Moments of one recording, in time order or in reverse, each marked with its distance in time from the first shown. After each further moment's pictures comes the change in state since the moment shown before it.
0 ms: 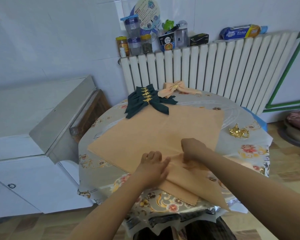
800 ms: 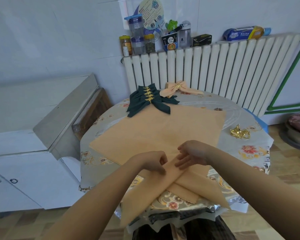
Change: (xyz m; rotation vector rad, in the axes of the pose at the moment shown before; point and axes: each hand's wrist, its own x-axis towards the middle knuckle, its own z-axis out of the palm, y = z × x) left_hand 0.013 -0.012 -0.046 -0.586 -0.324 -0.076; right_hand -0.026 -0.002 -0.003 1.186 -0.354 0.119
